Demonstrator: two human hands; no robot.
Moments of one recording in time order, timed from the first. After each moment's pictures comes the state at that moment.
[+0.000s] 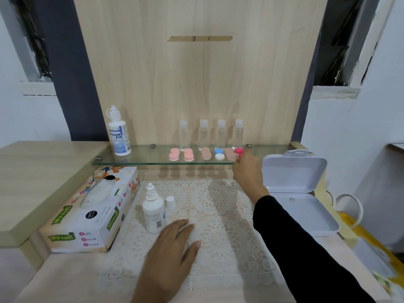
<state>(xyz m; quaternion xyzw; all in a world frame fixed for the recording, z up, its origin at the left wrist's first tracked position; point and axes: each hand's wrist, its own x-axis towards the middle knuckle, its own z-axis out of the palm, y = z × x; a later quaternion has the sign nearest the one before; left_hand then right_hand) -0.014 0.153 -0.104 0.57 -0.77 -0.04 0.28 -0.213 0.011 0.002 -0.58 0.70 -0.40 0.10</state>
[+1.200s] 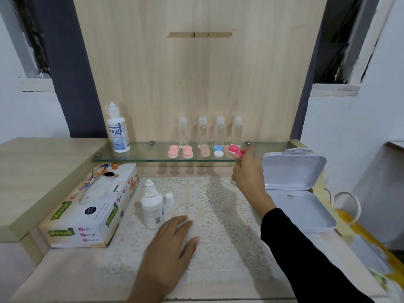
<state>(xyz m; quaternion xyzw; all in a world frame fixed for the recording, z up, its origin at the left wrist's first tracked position) -0.014 0.156 -0.099 0.58 -0.77 -0.06 0.26 -0.212 0.041 0.000 -0.59 0.66 -0.45 0.09</state>
